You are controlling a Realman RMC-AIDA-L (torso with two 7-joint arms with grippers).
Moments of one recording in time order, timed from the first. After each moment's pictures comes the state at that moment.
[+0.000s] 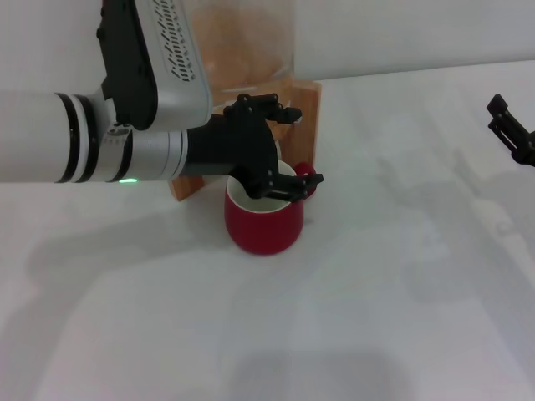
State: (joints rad) left arm -0.64 -2.08 1.59 1.19 1.93 1.03 -1.63; right arm 0.28 2.02 -1.83 -0.22 0.33 -1.26 0.45
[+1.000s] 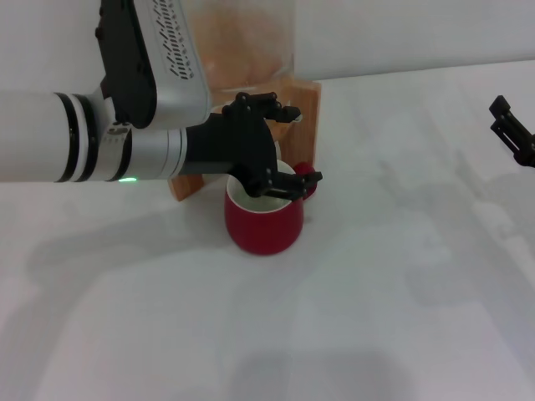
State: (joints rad) left arm -0.64 -2.08 1.59 1.18 1.93 1.03 -1.63; right arm 0.28 2.02 -1.84 -0.22 0.33 -1.28 0.45
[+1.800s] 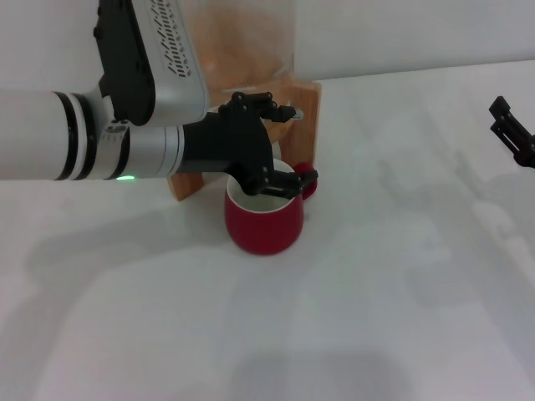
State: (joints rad) left arm -0.65 -2.08 1.58 1.16 1.93 1.02 -1.63; right arm 0.27 2.02 -1.84 -0.22 0.33 -1.28 0.45
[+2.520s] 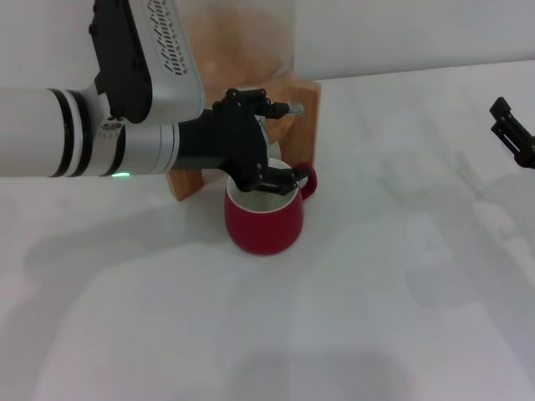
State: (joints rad) left arm -0.65 -2.08 1.57 1.16 1.95 1.02 -1.62; right arm 0.27 2.02 -1.84 -0.22 0.33 -1.28 0.45
